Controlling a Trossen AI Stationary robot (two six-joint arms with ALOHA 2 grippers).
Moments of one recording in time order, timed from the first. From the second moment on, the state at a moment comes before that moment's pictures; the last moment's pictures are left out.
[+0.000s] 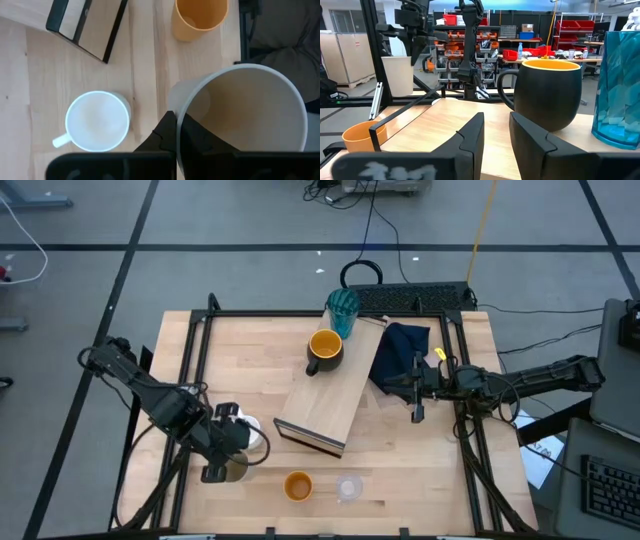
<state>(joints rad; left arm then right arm) -0.62 1.36 1.42 -1.24 -0.05 -0.59 0.10 0.65 0.26 0.42 0.18 0.01</state>
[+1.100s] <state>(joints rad) -0.44 1.33 1.64 -1.45 -0.21 -0.35 0.10 0.65 0.26 0.42 0.18 -0.01</state>
